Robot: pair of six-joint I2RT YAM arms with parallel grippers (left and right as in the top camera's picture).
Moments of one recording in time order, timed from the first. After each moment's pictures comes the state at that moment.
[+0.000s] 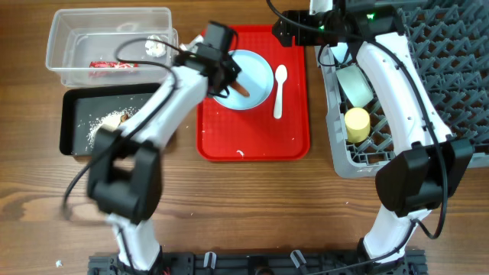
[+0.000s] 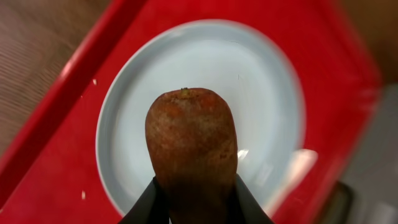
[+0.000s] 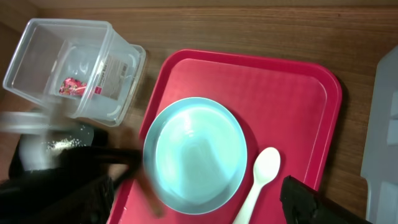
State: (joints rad) left arm -0.39 1.97 1.56 -0.63 -0.03 -1.05; right arm 0.22 1.97 1.93 -0.83 -0.40 0.14
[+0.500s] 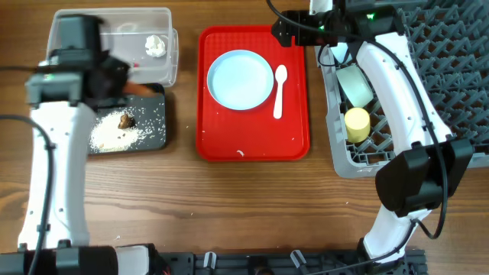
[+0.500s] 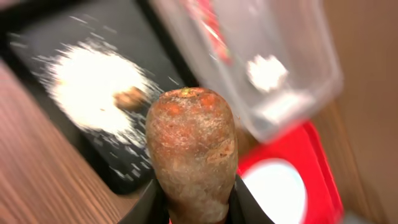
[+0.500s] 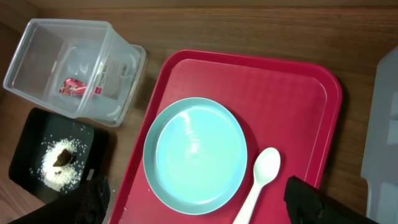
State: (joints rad) left arm 0.09 1.52 1.54 -1.08 -0.13 -1.03; right arm 0.22 1.97 1.93 -0.83 -0.40 0.14
